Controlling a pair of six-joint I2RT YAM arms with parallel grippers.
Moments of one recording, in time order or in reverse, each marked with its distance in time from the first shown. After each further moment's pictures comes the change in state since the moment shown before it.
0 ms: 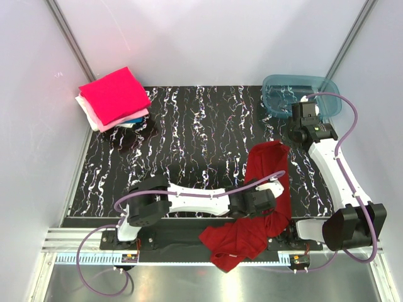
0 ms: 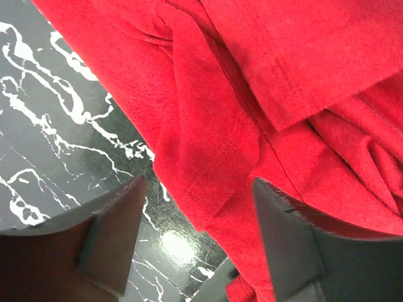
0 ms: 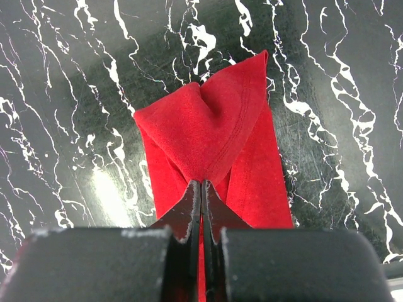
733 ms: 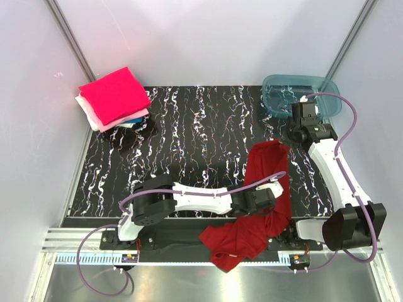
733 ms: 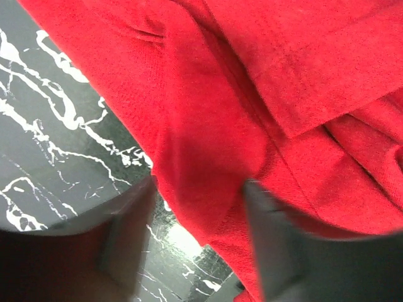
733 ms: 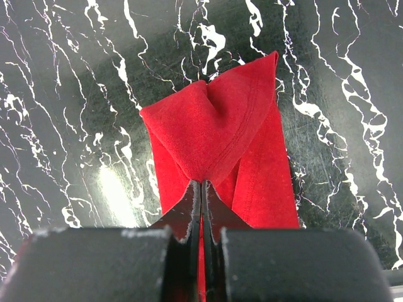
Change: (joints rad) left arm 0.018 0.045 0.015 -0.001 0.021 0.032; right arm -0.002 0.000 -0.008 0.020 -0.028 0.002
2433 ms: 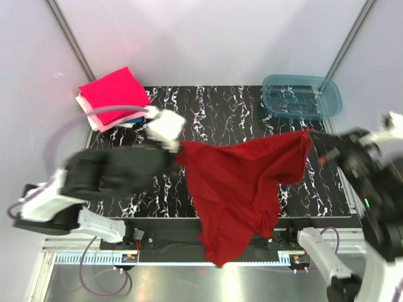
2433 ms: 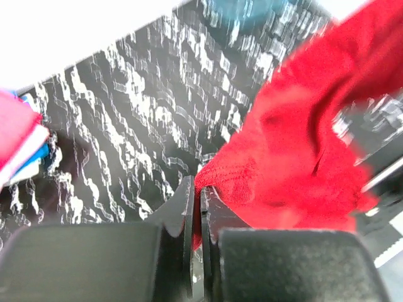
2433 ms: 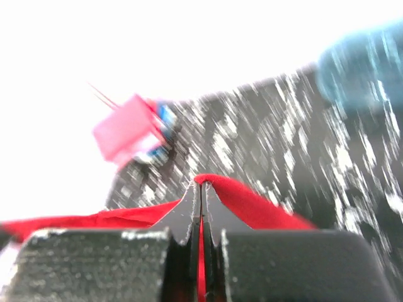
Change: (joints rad) left arm -0.071 -0.758 0.455 -0.768 -0.407 -0.141; right arm -0.001 -0.514 0.426 -0.161 -0.258 0.052
